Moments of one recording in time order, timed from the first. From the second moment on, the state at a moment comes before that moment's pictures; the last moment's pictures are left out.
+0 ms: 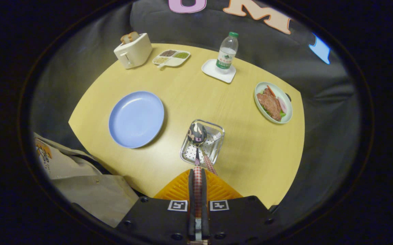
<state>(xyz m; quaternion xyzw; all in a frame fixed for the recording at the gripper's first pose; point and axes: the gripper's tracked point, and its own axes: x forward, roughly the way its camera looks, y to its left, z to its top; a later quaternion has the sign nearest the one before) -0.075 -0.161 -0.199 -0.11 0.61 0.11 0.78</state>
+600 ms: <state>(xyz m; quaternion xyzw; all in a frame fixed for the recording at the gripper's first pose) -0.073 -0.158 -0.228 -0.15 0.65 0.09 0.74</state>
